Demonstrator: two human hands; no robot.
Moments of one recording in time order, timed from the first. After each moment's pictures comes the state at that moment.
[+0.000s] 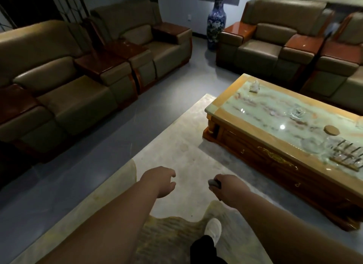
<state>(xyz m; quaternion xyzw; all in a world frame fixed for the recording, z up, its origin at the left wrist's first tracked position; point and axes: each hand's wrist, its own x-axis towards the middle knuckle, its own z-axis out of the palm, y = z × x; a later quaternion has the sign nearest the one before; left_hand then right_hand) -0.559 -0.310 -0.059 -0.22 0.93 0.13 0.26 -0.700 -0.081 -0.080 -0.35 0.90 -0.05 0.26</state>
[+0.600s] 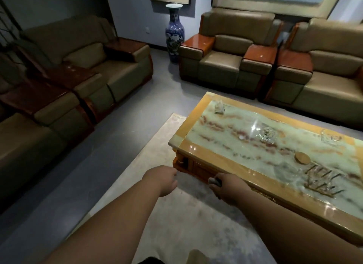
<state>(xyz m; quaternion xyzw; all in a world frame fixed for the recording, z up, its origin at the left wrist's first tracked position) -0.954 -0.342 -0.021 -0.14 0.95 0.13 0.23 -1.044 -0.107 -0.039 -0.21 0.93 -0.13 0.28</state>
